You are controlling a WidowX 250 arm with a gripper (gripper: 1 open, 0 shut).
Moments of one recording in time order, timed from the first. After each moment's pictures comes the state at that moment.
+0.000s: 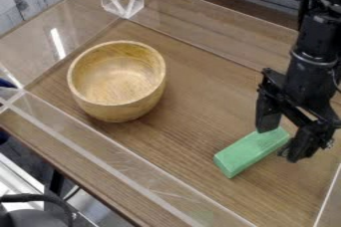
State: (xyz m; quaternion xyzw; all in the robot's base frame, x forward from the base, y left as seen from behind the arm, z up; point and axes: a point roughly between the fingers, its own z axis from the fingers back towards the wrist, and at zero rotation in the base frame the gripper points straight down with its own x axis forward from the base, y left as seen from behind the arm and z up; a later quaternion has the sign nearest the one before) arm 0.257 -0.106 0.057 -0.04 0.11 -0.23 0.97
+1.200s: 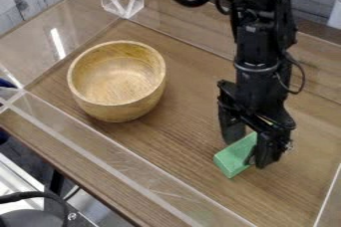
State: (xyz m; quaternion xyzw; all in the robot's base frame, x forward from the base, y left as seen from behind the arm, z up) arm 0.240 -0.083 0.048 -0.10 0.04 -0.18 0.98
